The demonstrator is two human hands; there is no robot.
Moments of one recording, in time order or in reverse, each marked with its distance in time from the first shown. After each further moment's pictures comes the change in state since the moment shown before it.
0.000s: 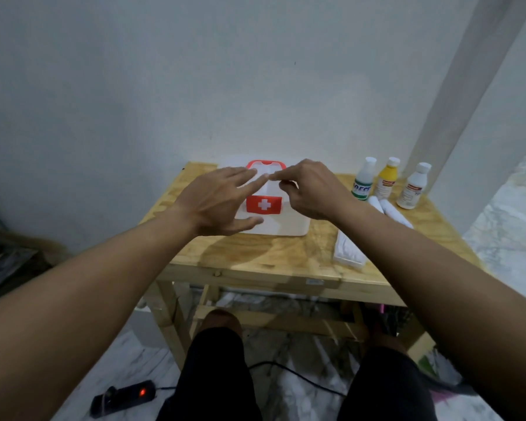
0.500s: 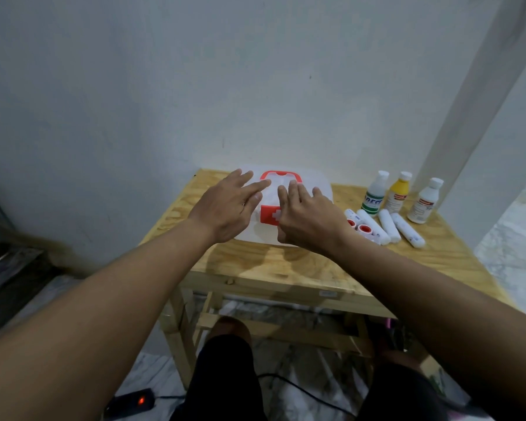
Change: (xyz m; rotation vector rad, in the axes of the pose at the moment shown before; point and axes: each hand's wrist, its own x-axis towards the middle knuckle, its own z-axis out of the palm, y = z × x) left_hand -0.008 -0.004 0.014 -0.470 -0.015 -0.373; right_hand -0.011 -0.034 0.026 -0.722 -0.127 -0.157
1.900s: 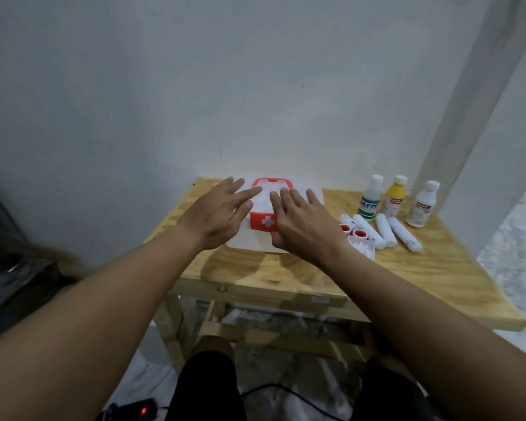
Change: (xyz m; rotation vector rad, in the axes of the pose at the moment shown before) left_hand -0.003 0.007 -0.007 0.000 -0.070 -0.037; right_hand -0.011 0.004 0.007 0.176 0.050 0.032
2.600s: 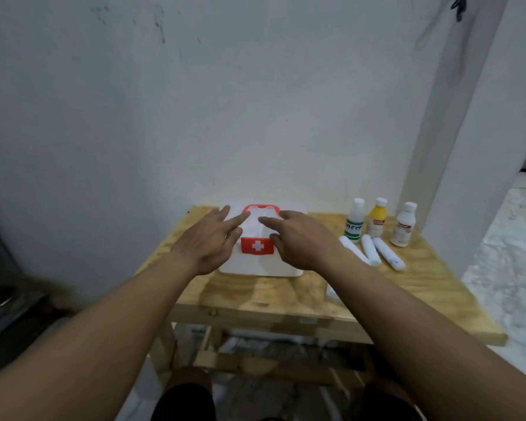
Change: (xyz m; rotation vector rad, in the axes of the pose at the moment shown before) left_hand -0.006 0.022 -0.013 0.072 -0.097 -0.100; right_hand -0.002 0.027 -0.019 0.391 -0.020 0.113
